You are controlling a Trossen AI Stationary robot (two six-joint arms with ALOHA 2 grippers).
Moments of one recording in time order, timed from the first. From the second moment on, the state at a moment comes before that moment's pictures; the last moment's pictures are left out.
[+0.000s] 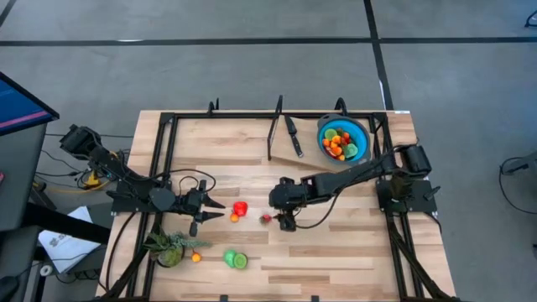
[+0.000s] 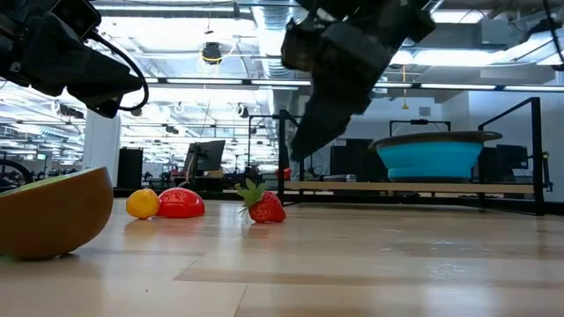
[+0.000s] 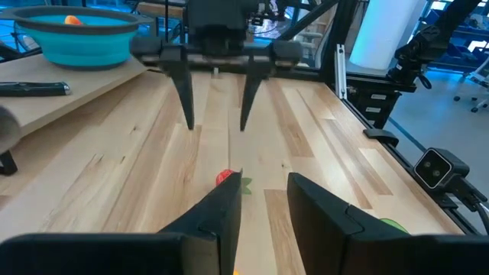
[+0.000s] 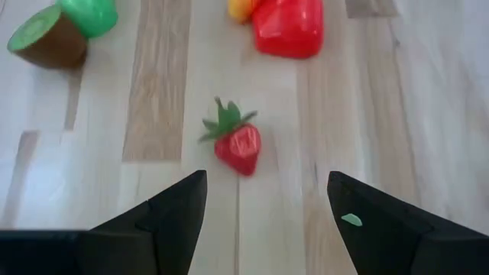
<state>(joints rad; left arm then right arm) -0.55 0.94 0.08 0.66 -0.47 -0.22 0.18 1.83 1.19 -0.30 0.03 0.18</state>
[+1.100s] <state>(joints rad) -0.55 0.94 0.08 0.66 -0.47 -0.22 0.20 2.02 1.19 -0.07 0.02 0.12</state>
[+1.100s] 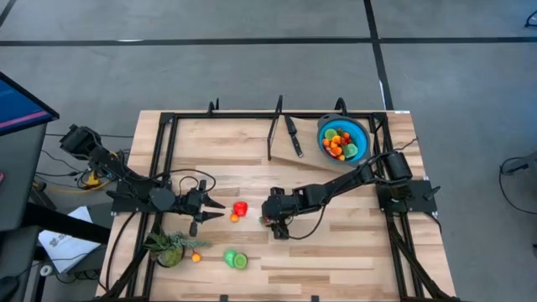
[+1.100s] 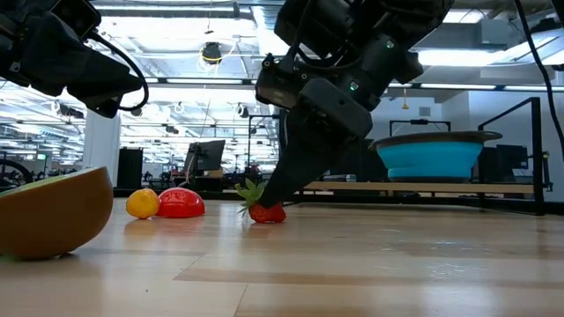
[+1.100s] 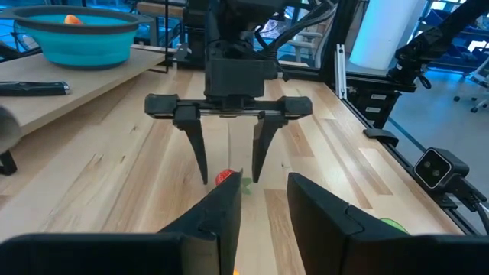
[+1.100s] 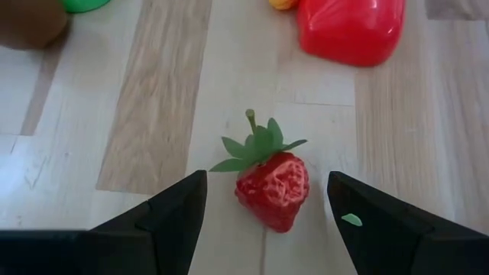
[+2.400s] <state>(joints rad) -0.55 0.94 0.08 0.66 -0.47 -0.22 0.18 2.02 1.19 -0.06 0.03 0.10</state>
